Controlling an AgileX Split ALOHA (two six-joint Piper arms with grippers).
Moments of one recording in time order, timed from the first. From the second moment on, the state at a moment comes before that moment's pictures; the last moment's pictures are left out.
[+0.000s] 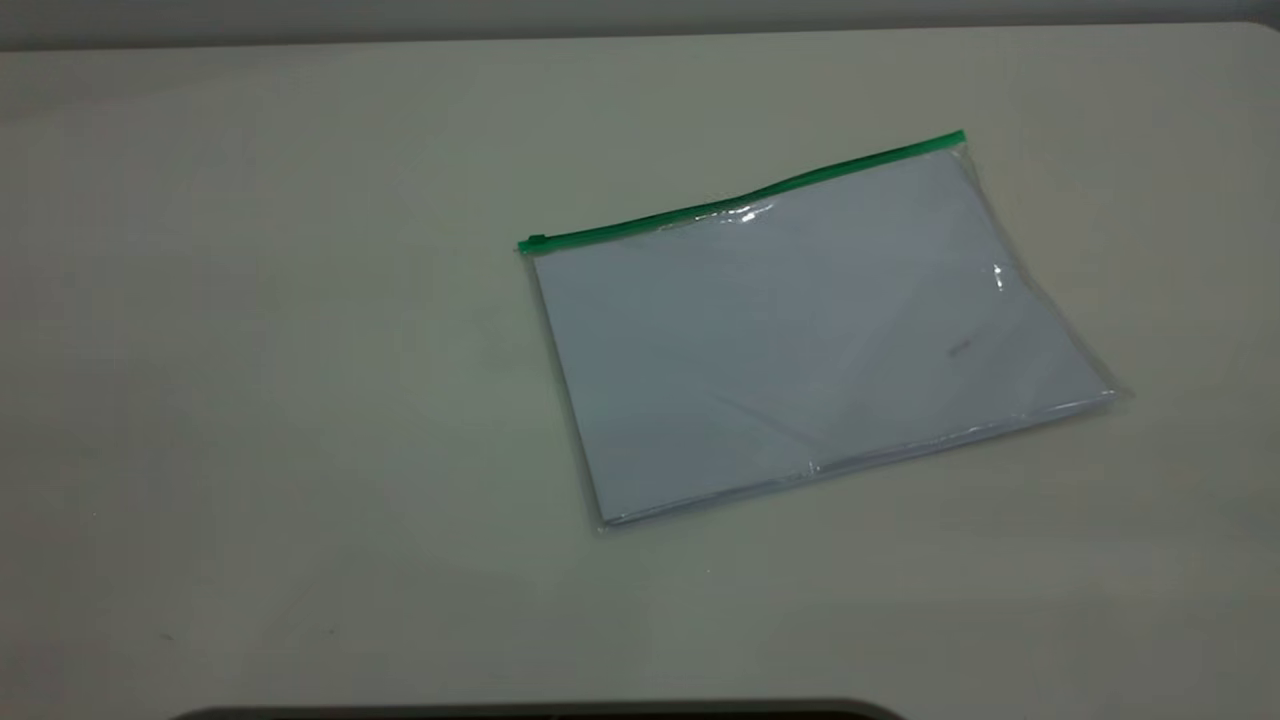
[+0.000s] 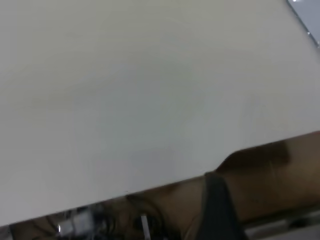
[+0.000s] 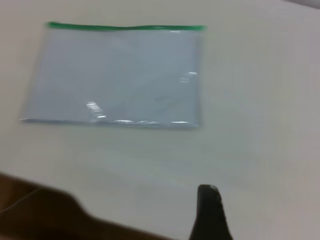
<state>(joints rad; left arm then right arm) -0.24 0.38 -0.67 0.04 1.17 0.00 -0.01 0.03 -0.57 0.17 1.22 -0.27</state>
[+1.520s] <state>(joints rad) -0.24 0.22 -0.49 -0.04 1.13 0.10 -0.01 -0.02 -0.48 0.11 1.14 -0.20</state>
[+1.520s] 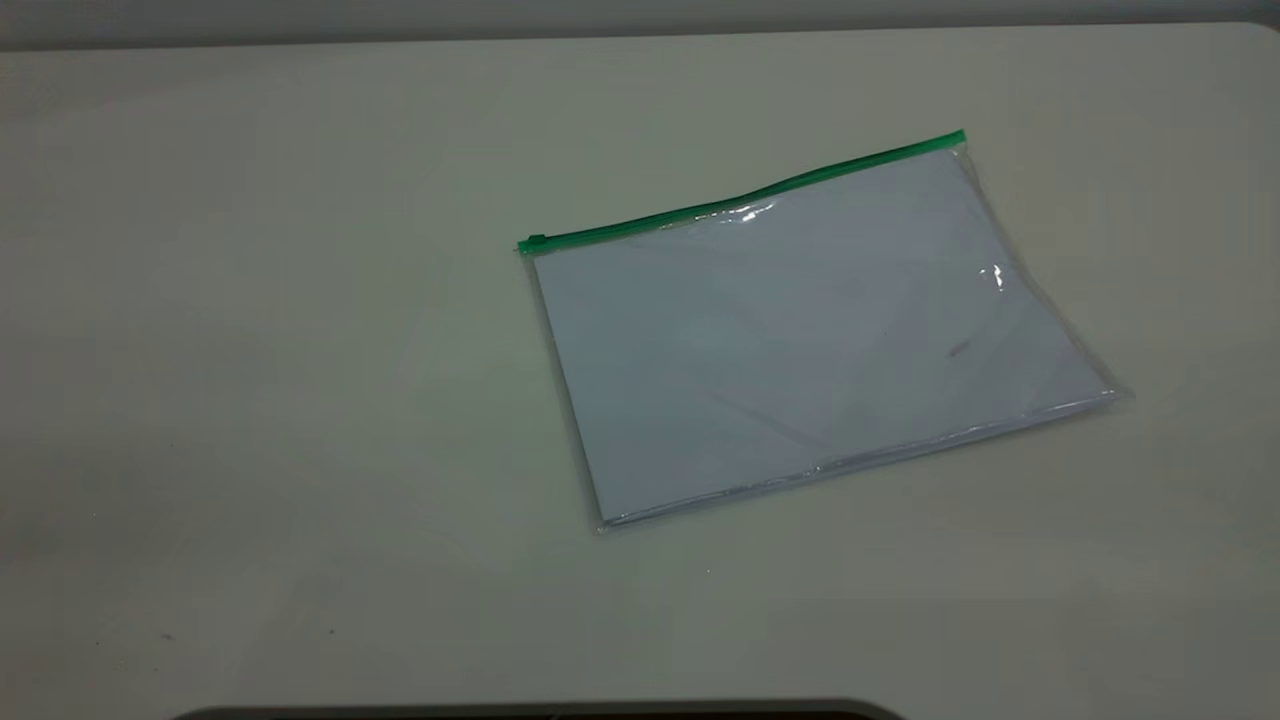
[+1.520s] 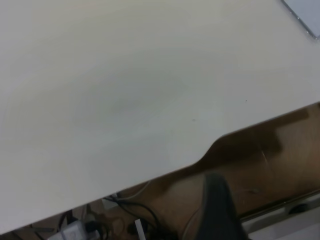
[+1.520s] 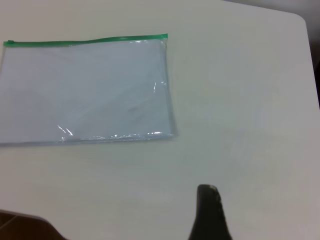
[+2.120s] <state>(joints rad) -0.10 0.04 -0.49 -0.03 1.13 0.08 -0.01 -0.02 -0.48 0.11 1.14 -0.20</state>
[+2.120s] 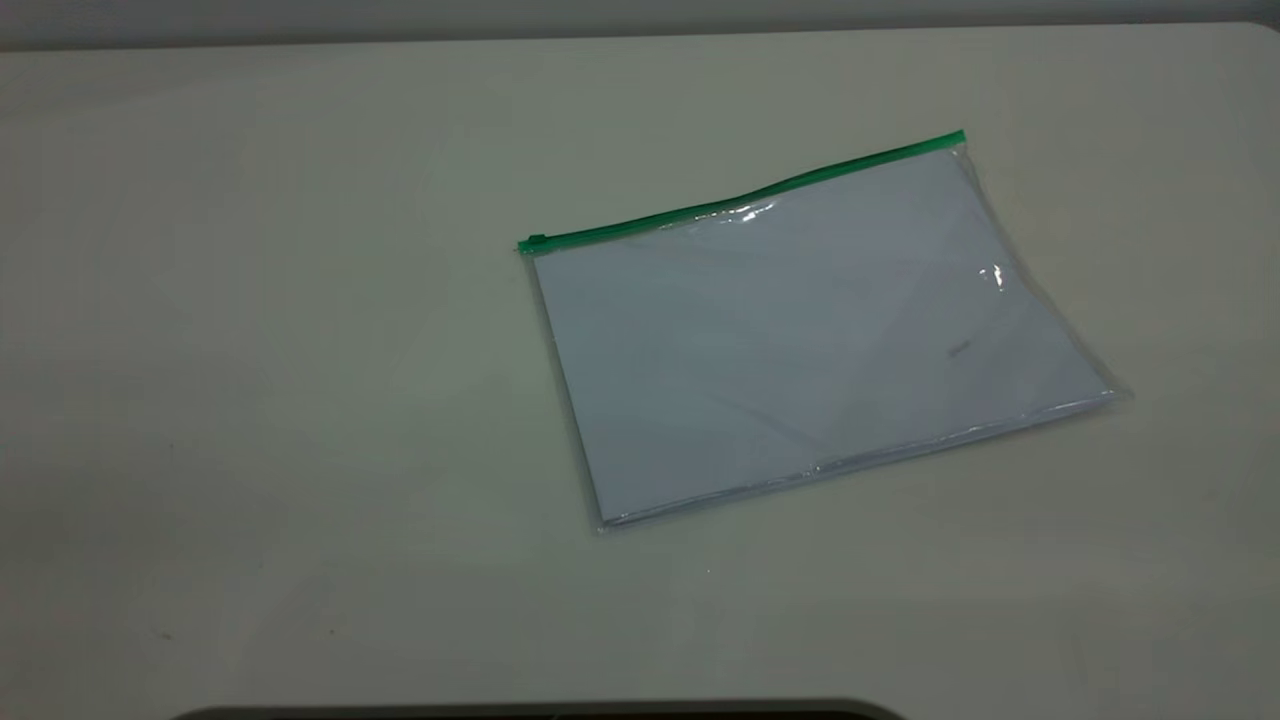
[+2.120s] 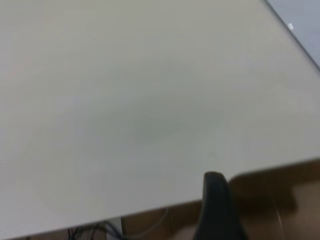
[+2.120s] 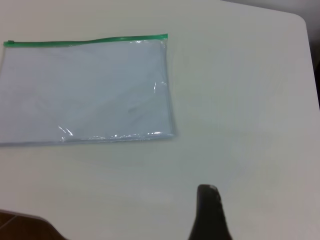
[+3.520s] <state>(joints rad) -0.05 -0.02 -0.49 -0.01 1.13 0.04 -0.01 -0.02 -0.48 0.10 1.14 -0.18</state>
